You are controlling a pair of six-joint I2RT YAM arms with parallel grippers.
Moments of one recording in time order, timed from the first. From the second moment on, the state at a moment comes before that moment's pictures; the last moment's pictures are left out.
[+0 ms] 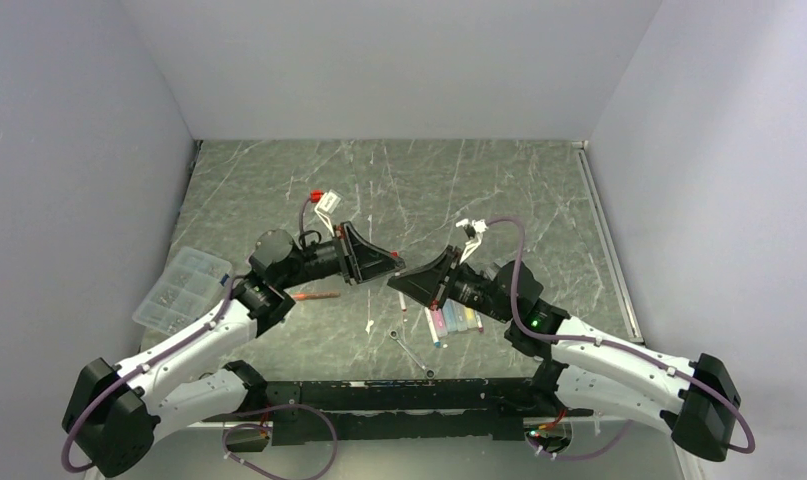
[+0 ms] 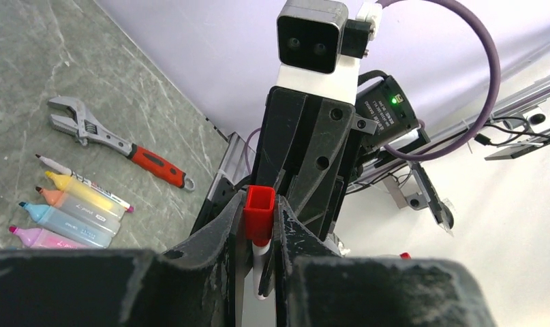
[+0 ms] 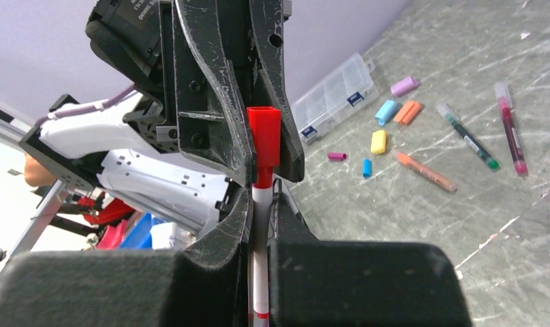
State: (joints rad) left arm -0.67 0.99 0.61 0.53 0.61 -0.99; right arm 0.95 0.86 0.51 0.45 -0.20 0.80
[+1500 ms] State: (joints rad) left arm -0.33 1.04 0.79 0.50 0.39 -1.00; right arm 0.98 0.71 0.48 0.25 -0.06 0.79
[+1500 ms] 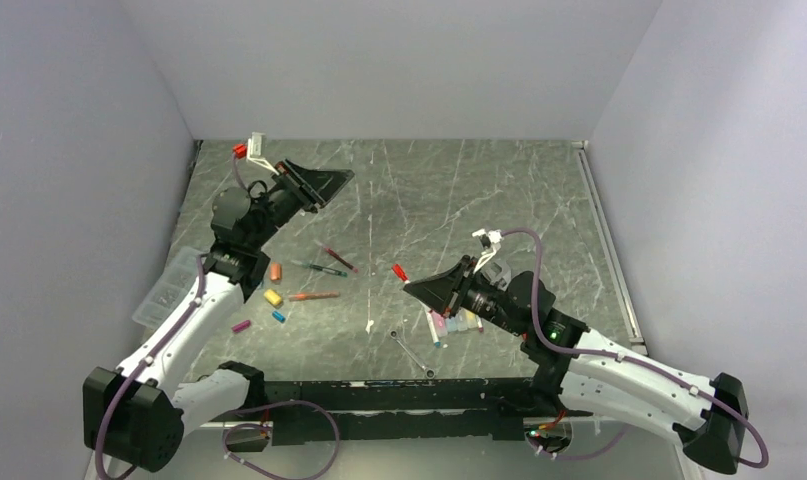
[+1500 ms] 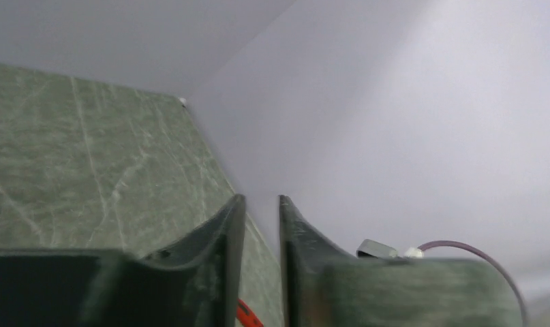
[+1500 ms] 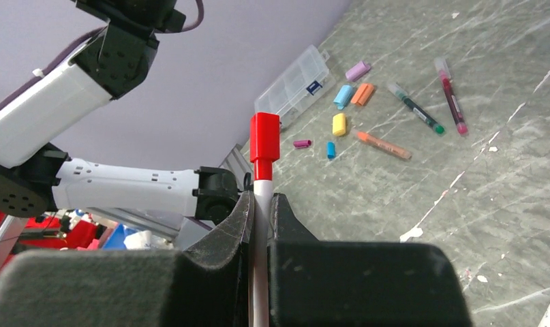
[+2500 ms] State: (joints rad) left arm -0.62 1.04 0.58 0.65 0.64 -1.02; right arm 0.98 0.86 0.48 0.54 0.02 0.80
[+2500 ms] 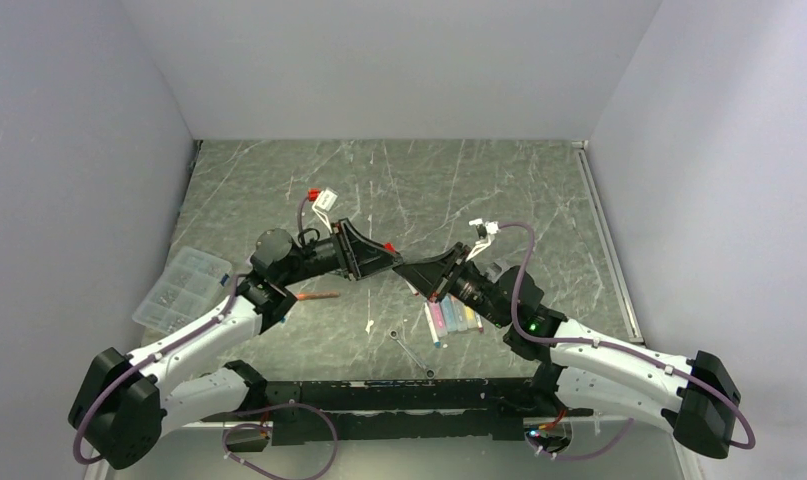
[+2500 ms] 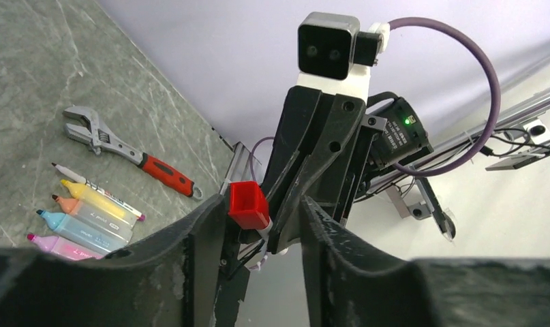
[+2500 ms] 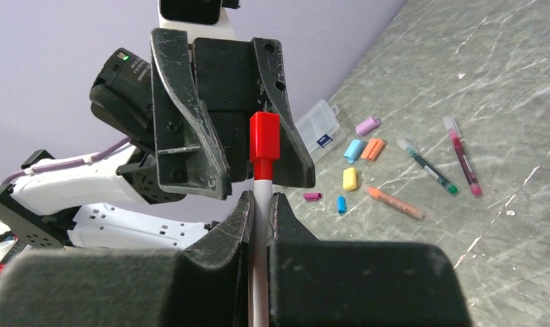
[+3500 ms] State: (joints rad) left arm -0.65 1.02 0.58 0.65 0.55 -1.03; right arm 0.98 0.87 0.47 0.58 0.00 0.81
